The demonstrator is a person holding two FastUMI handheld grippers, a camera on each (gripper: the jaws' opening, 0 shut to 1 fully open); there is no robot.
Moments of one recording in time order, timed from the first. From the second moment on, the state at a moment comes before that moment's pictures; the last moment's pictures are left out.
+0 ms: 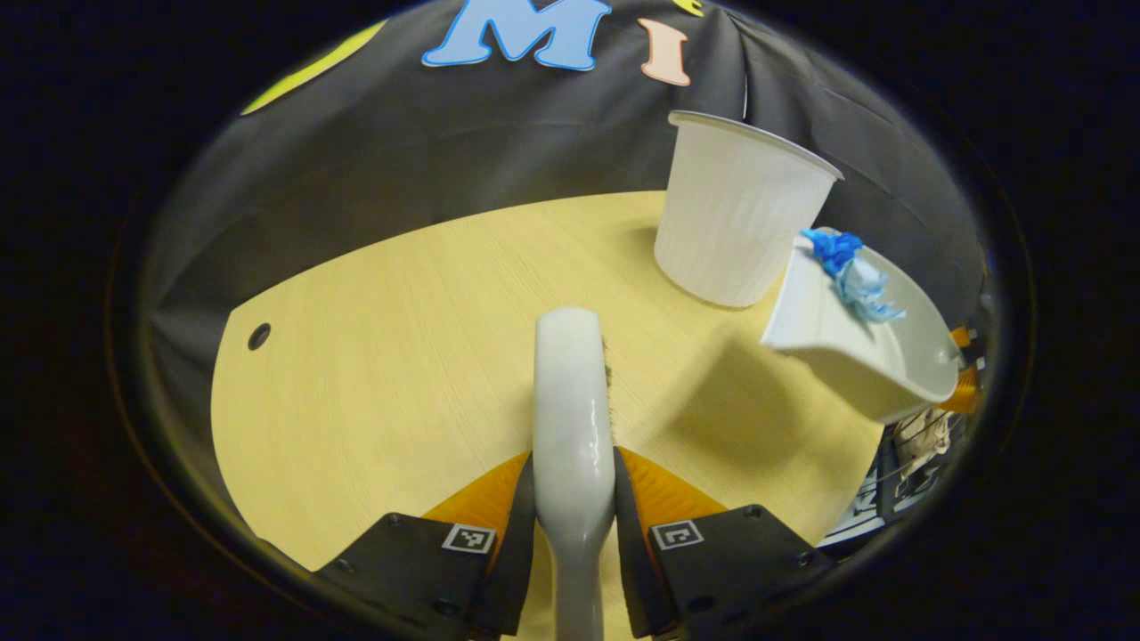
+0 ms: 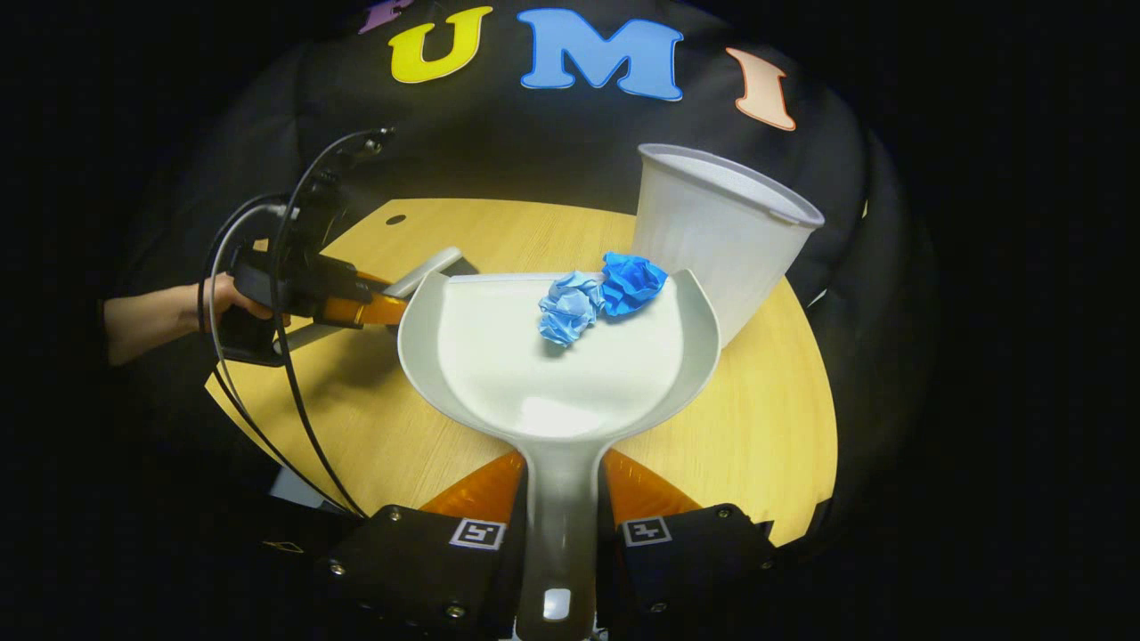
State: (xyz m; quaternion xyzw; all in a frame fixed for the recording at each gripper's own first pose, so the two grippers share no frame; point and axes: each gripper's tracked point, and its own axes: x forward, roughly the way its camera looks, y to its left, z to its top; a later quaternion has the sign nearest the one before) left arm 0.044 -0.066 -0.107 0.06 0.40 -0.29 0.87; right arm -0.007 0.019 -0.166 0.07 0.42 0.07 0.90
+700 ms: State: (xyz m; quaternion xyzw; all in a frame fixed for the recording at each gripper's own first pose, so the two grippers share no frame) left arm 0.028 -0.007 -0.086 0.02 0.40 -0.25 0.88; right arm 0.064 -0.032 -0.054 0.19 0.39 0.10 0.90
